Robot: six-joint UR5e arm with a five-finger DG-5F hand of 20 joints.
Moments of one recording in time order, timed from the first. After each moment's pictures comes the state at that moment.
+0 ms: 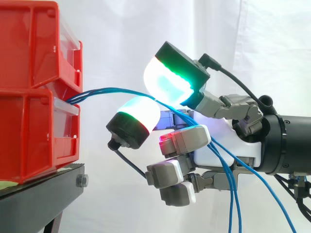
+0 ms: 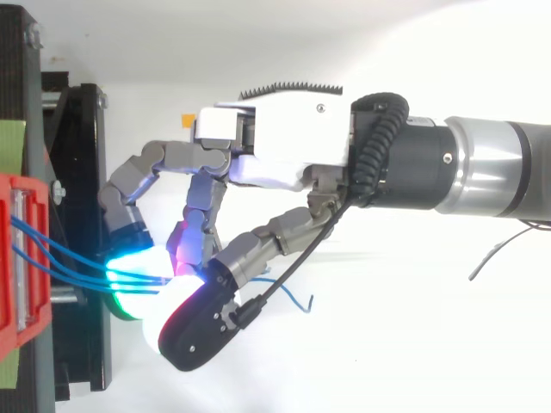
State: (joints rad) arm 0.10 -2.37 -1.14 -2.69 -1.46 0.00
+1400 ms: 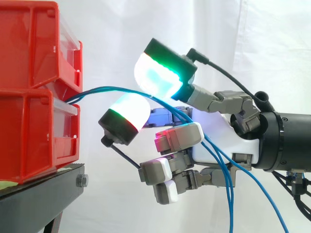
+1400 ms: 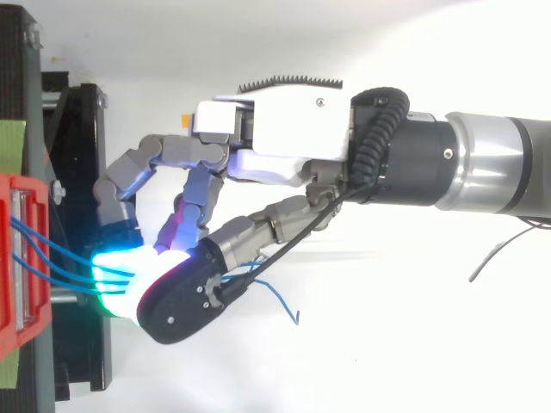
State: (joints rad) arm 0.10 -2.37 -1.13 -2.69 -1.46 -0.01
